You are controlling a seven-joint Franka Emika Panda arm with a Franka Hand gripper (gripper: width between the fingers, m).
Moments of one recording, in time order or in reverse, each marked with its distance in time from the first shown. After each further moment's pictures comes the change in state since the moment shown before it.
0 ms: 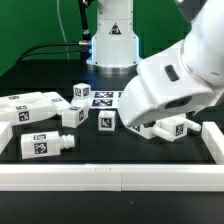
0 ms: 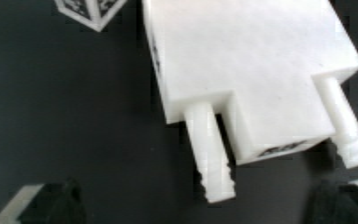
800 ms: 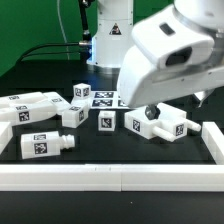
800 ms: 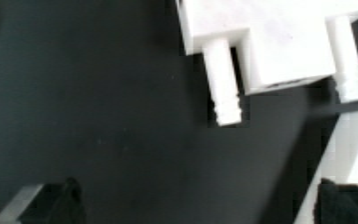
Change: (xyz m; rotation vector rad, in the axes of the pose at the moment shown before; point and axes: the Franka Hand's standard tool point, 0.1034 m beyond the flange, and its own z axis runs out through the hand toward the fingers) arm -0.004 0.002 -0.026 -0.039 0.215 -0.055
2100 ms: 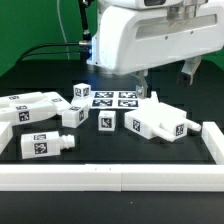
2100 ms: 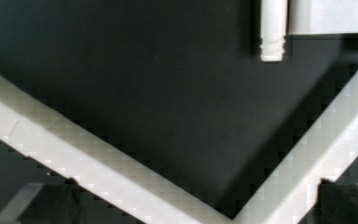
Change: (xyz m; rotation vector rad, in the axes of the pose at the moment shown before) arm -0.012 0.030 -0.048 -0.086 0.444 -0.135
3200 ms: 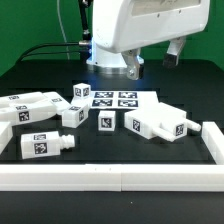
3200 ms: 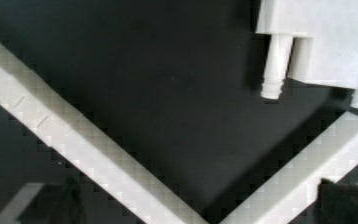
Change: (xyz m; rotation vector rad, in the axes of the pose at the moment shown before) arm -0.020 0.006 -0.025 -0.022 -0.012 -0.158
